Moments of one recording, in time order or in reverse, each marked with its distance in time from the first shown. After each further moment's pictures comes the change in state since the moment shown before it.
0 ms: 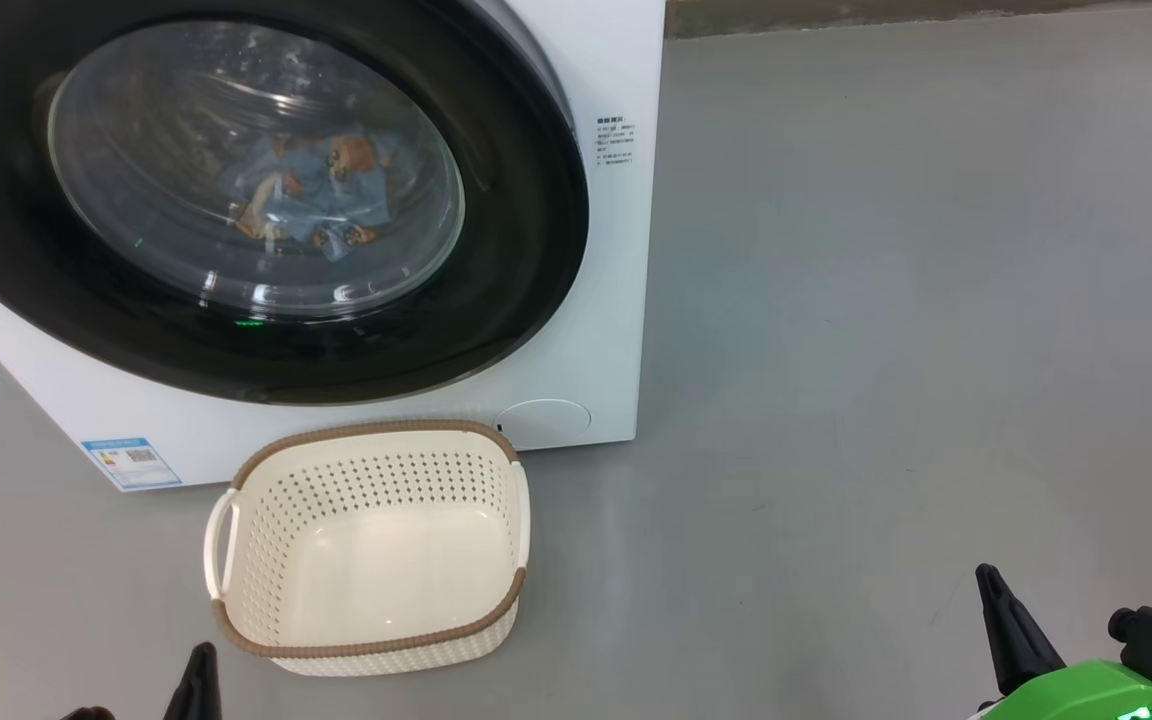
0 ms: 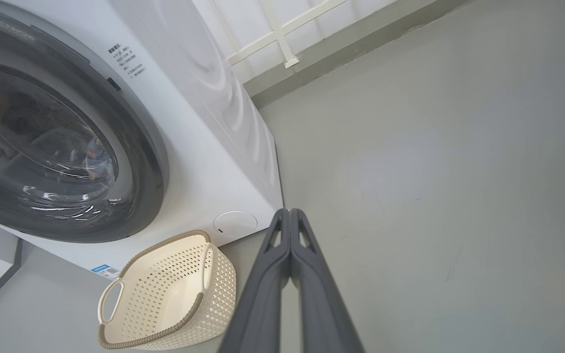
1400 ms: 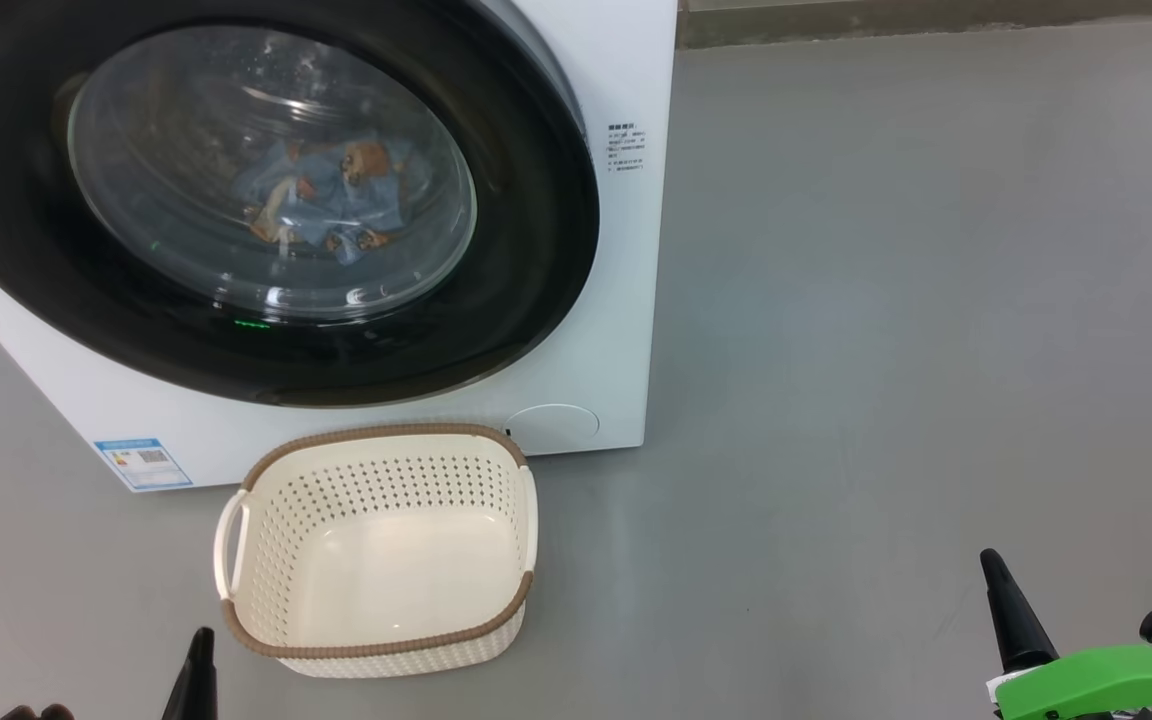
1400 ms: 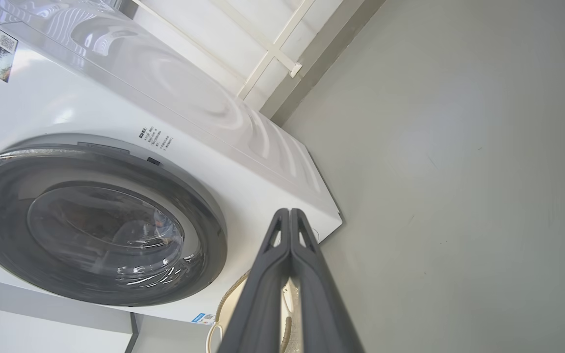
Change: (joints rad) left arm -0.033 -0.017 0.029 -0.018 -0.444 0.000 0.123; right arm -0.001 0.048 -0.050 -0.063 0.398 0.000 0.123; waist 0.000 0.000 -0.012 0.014
